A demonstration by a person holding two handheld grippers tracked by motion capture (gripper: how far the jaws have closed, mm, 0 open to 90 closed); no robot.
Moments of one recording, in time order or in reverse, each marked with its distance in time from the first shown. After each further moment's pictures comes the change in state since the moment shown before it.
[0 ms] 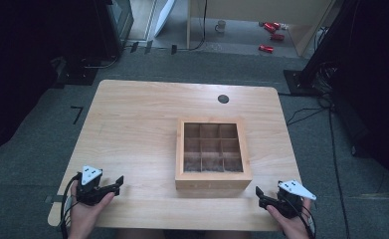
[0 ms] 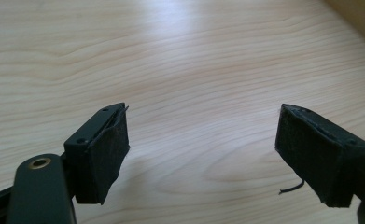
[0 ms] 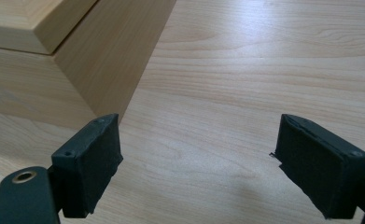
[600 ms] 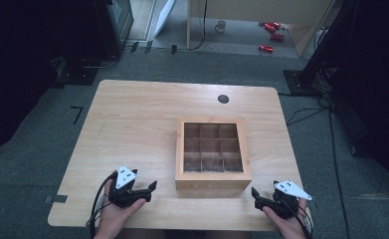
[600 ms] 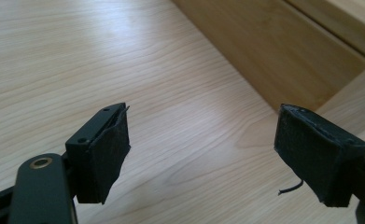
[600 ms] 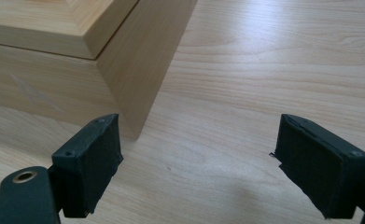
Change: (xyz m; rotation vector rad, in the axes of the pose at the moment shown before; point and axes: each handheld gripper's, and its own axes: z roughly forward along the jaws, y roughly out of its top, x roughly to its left) left arm -0.085 0.019 0.010 -0.022 -0.189 0.127; right arm 0.012 0.002 0.000 -0.004 0.028 -0.022
